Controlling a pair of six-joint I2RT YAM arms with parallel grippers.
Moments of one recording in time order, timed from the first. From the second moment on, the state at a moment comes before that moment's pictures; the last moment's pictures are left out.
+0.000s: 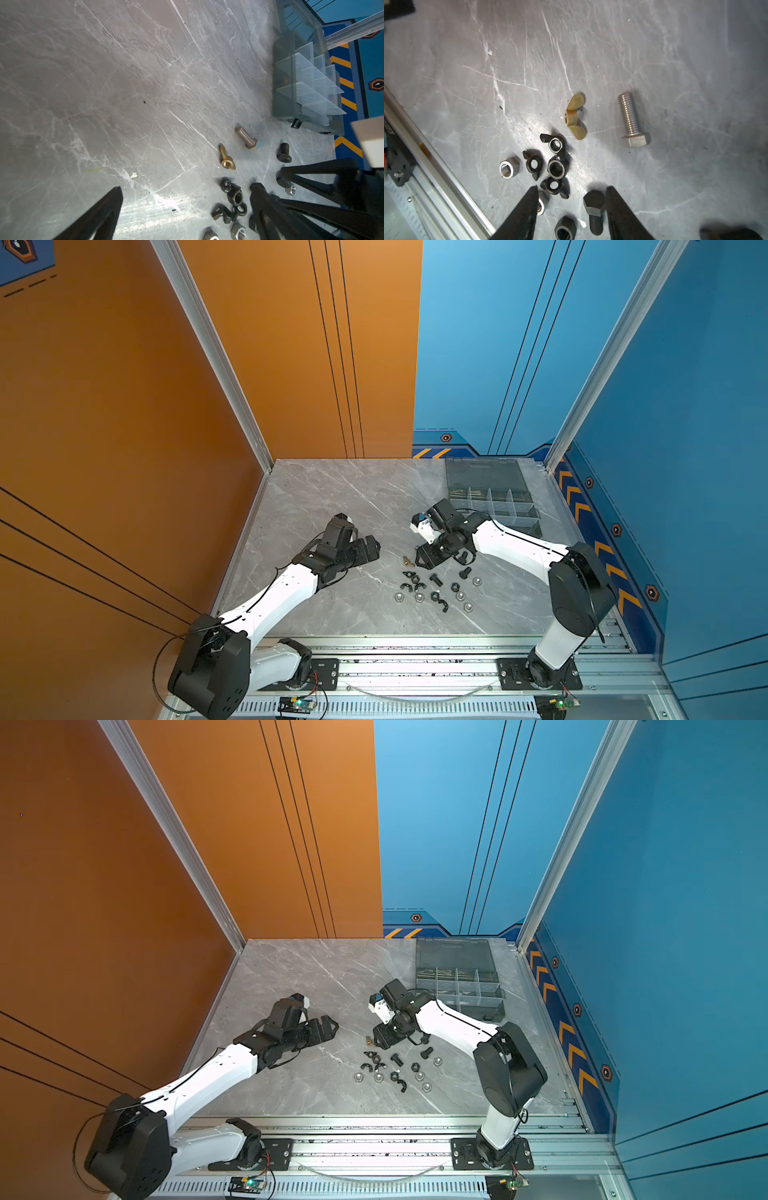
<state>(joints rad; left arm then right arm) -0.43 1.21 0.69 -0.30 0.09 -0.71 0.67 1.75 1.23 -0.67 -0.27 0.07</state>
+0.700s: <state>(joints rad) -0.42 1.21 0.69 -0.29 0.12 -0.71 0.74 1.94 1.40 -0.69 -0.24 0.08</state>
